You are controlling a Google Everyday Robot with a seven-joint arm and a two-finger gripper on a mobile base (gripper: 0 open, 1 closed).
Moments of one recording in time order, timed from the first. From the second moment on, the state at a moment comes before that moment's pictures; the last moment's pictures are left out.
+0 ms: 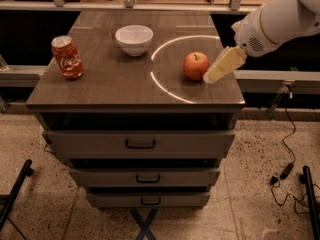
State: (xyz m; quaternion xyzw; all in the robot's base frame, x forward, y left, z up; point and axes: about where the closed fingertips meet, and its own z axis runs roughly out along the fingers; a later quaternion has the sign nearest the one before) arm 0.617 -0.165 0.935 -0.50 0.78 0.04 0.37
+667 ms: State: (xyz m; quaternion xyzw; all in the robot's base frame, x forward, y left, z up) arm 0.662 -0.167 0.892 -0.39 0.80 0.08 0.45
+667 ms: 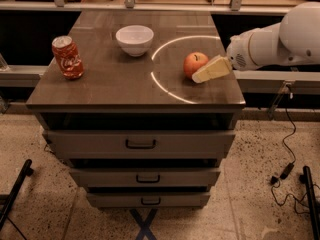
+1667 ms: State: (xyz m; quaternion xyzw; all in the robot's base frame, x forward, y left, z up) arm 0.702 -0.145 0.853 -0.35 0.80 0.14 0.46
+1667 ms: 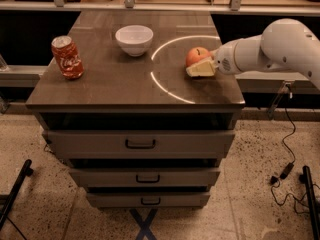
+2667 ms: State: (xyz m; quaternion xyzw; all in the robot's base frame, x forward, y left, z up) arm 0.726 -0.107 0.881 -0.42 0.76 0.18 0.46
